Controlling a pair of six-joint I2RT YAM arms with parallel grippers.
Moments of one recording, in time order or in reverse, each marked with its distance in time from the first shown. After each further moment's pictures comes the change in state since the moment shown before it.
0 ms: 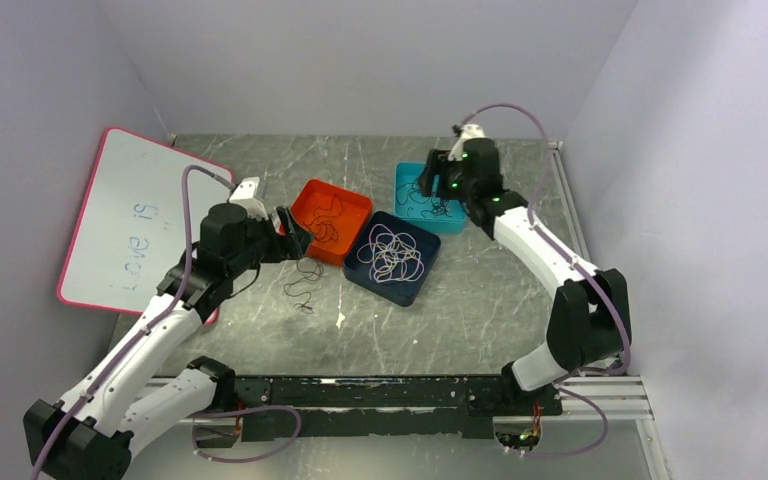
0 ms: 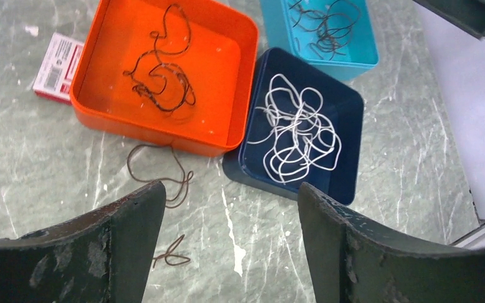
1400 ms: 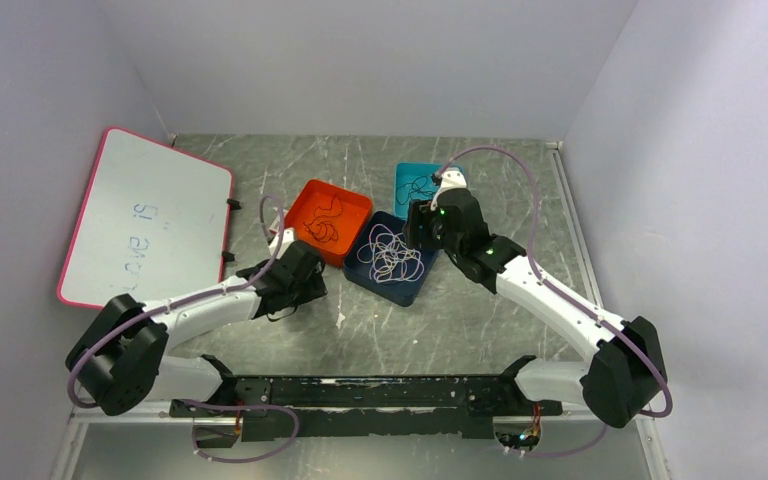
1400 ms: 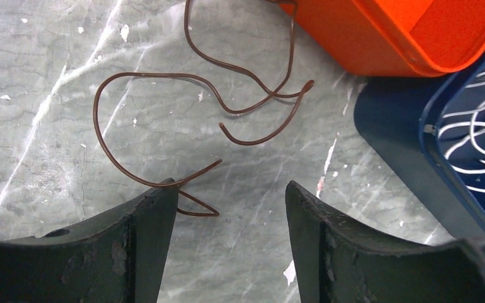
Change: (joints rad) left arm -0.274 0.406 -0.182 0.015 -0.397 -0.451; right arm 0.343 -0.298 -0.253 -0.130 0.248 0.072
